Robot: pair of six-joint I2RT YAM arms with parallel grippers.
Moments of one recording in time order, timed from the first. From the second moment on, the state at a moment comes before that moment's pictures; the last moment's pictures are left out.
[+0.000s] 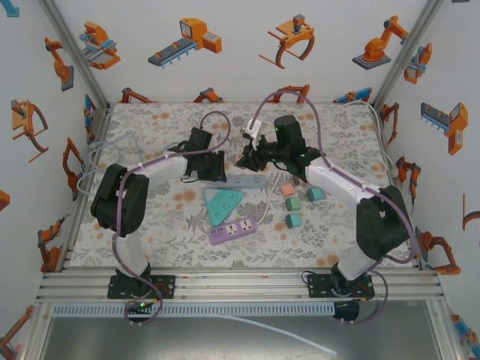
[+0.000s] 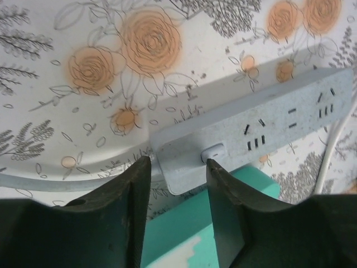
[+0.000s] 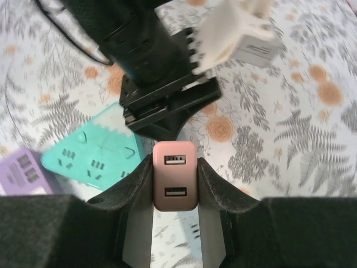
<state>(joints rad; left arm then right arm) -0.53 1.86 1.21 -0.32 0.20 -0.34 0.54 1.59 1.17 -0.03 -0.63 -0.28</state>
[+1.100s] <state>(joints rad) -0.61 1.20 0.93 -0.15 0.58 -0.35 0.01 1.00 0.39 -0.19 -0.27 0.73</state>
